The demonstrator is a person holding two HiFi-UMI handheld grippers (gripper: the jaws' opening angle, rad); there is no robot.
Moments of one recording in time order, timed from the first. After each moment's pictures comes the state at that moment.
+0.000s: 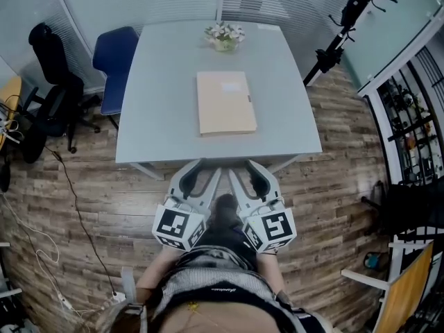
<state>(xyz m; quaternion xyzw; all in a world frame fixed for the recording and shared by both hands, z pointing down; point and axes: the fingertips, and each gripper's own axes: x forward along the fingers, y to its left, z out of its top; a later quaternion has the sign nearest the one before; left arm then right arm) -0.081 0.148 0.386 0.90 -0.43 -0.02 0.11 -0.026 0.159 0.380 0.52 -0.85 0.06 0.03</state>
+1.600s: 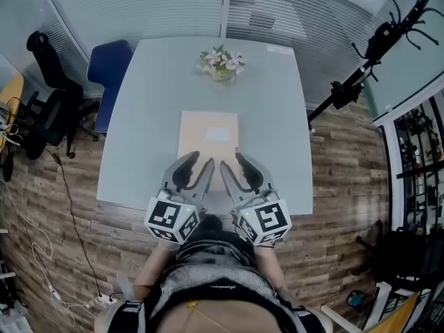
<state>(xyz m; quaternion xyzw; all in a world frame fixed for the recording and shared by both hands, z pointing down) 0.011 -0.111 0.389 0.86 -0.49 -0.03 0.13 0.065 -0.105 0.386 0.44 -0.90 0.08 0.03</state>
